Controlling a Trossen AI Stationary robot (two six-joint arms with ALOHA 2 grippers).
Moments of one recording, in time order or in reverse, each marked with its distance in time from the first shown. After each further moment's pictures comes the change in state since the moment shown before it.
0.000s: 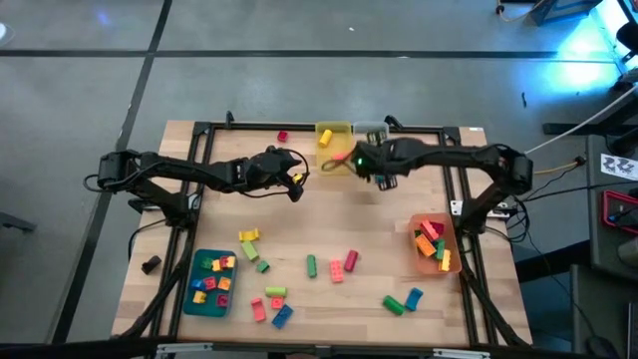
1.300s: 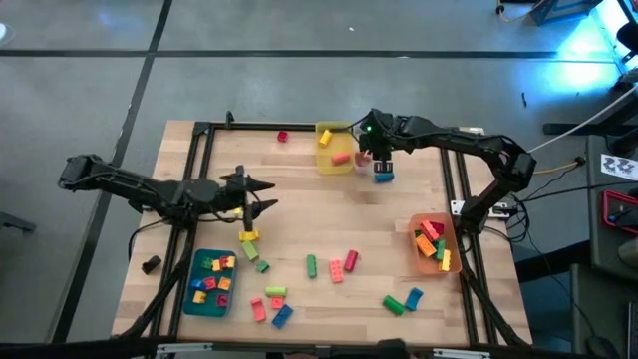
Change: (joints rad) left arm -0.342 -0.606 -0.380 0.115 -0.080 0.085; right arm -0.225 0.000 0.000 0.149 -0.272 0.000
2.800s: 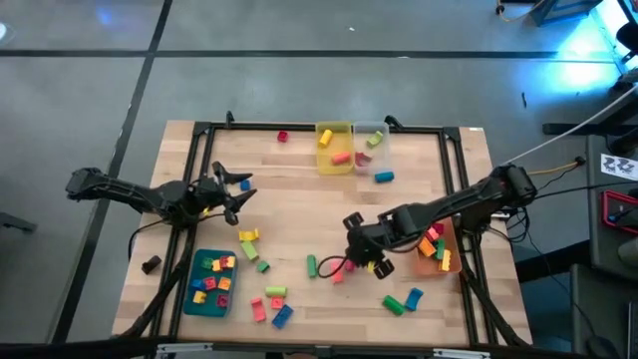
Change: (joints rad) left arm -0.001 -0.448 -0.337 0.224 -0.102 0.276; right arm 0.828 0.040 0.000 0.057 -0.245 0.334
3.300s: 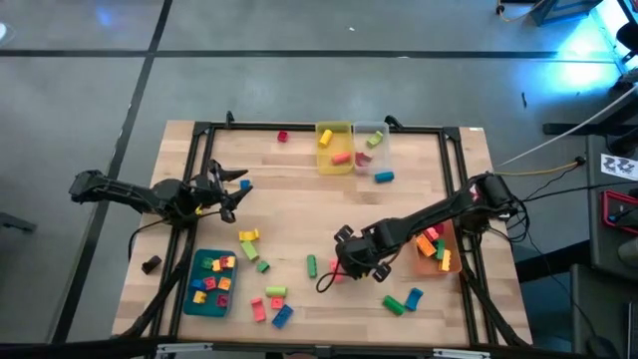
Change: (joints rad) left arm 0.000 -0.079 0.000 0.000 0.000 0.058; right arm 0.015 0.187 -0.001 0.029 0.003 -0.215
